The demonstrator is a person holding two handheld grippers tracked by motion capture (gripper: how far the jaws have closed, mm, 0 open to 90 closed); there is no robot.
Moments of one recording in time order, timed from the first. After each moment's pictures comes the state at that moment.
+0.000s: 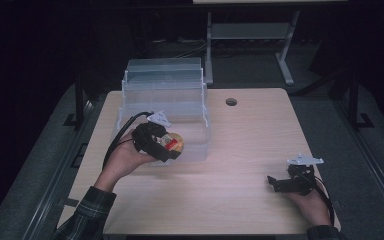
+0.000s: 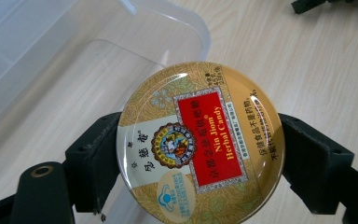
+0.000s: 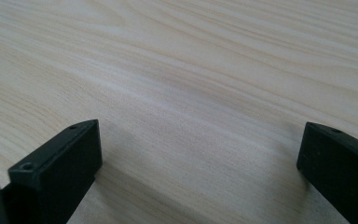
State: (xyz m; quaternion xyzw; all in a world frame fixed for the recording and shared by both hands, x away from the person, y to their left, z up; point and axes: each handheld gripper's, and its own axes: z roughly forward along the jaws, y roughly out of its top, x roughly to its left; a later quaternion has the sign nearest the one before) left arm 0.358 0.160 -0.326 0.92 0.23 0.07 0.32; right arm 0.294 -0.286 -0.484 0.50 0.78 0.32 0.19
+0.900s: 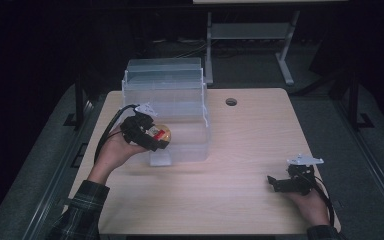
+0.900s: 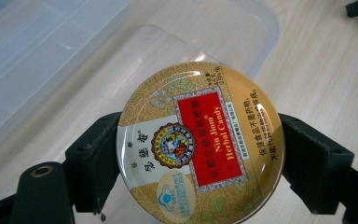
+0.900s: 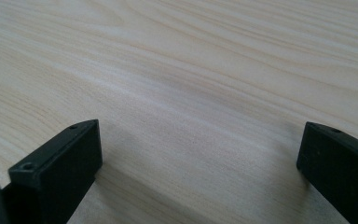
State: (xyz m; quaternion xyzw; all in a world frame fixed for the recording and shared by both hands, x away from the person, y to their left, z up) left arm 0.382 0.193 -0.327 0.90 0.28 0.09 0.31; right arm 0.294 -0.286 -0.484 0.51 0.78 0.32 0.19
